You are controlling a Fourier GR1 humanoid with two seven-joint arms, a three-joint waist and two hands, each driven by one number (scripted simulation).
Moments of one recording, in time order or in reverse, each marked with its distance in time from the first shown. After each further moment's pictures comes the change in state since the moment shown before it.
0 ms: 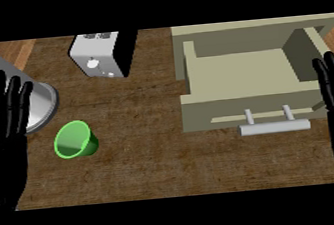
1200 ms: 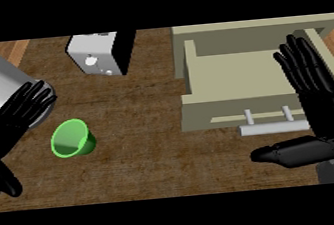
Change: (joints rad) left arm -0.199 0.365 0.194 0.860 0.583 -0.893 -0.114; right arm -0.134 -0.063 -0.002 0.178 -0.083 0.130 0.090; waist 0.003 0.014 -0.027
